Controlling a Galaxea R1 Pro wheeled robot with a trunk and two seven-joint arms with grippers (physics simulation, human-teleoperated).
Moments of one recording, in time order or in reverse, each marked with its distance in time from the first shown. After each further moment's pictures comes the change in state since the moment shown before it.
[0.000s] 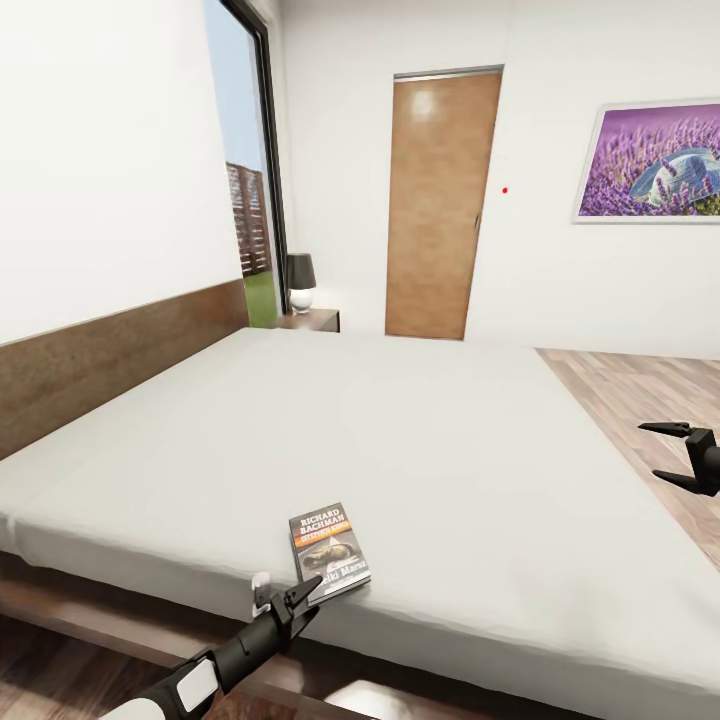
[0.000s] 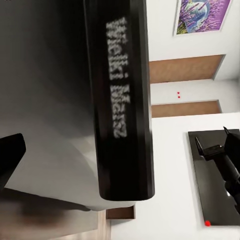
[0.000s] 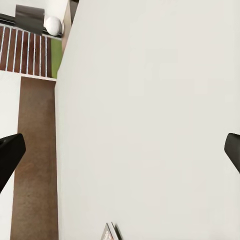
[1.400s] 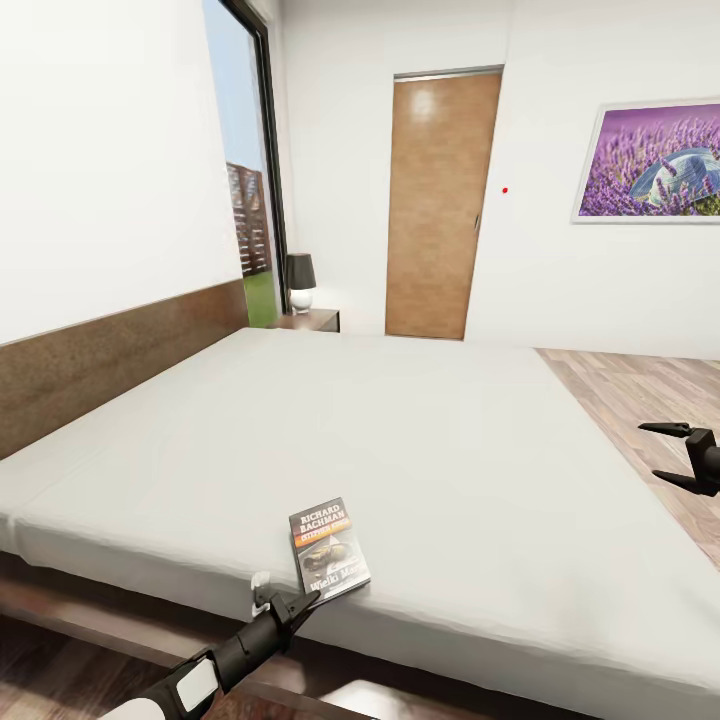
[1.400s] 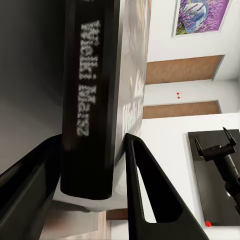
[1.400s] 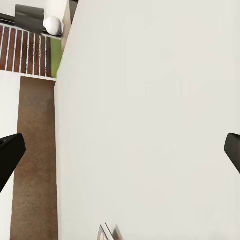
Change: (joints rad) left arm 0.000 0.000 0.005 -0.001 -0.002 -0.004 -0.002; right arm 0.000 0.000 0.002 0.000 0.000 0.000 0.000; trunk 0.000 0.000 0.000
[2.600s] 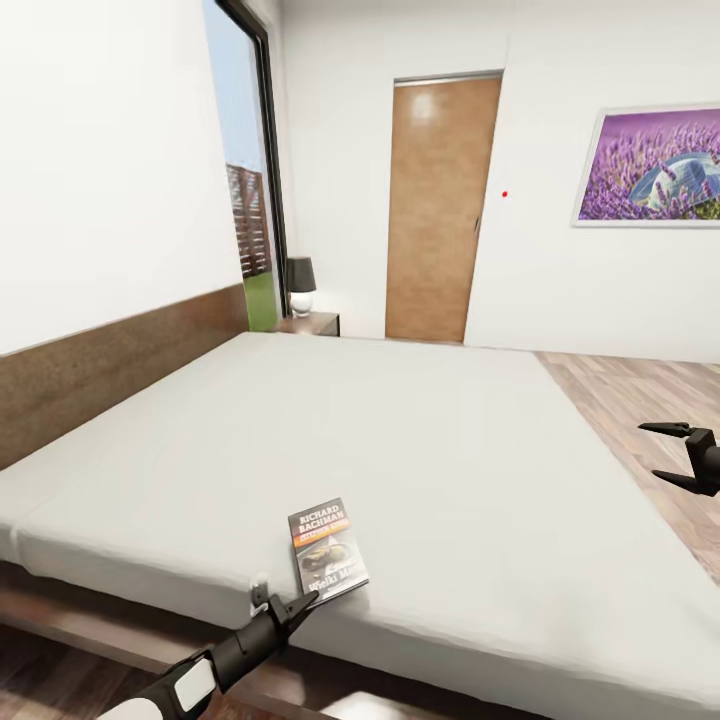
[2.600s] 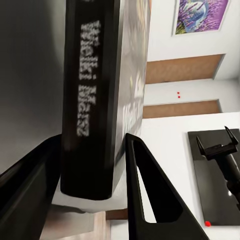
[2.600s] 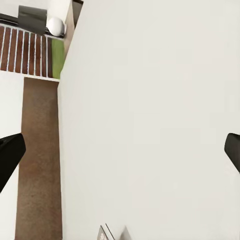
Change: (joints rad) left arm 0.000 0.006 -0.007 -0.003 -0.001 0.001 -0.001; right arm 0.000 0.000 0.001 0.000 -0.001 0.000 0.000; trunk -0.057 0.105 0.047
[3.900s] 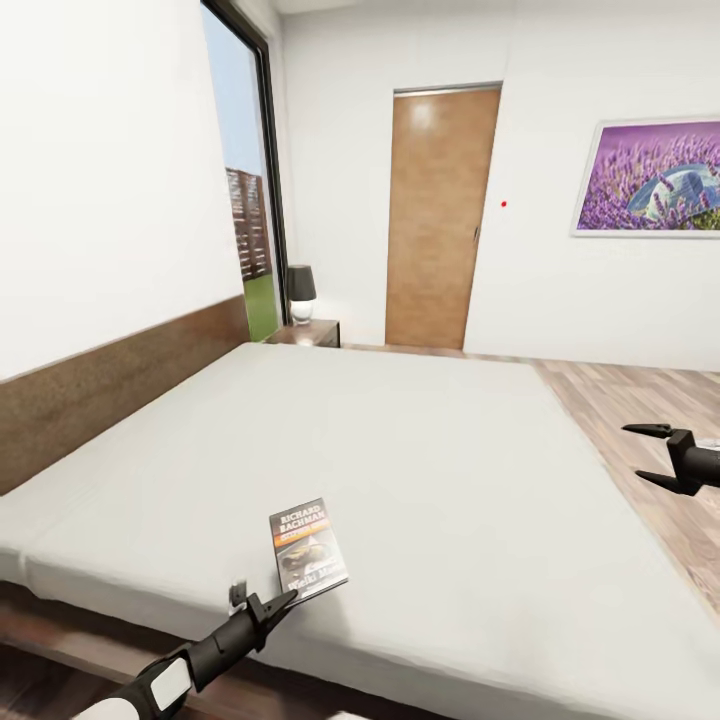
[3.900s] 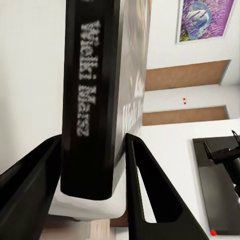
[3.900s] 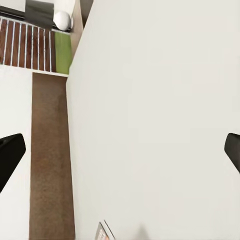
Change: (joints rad) left arm 0.000 0.065 0.002 -0.005 -0.002 0.014 -0.007; right arm 0.000 0.040 -0.002 0.007 0.010 -0.006 0.000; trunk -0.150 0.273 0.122
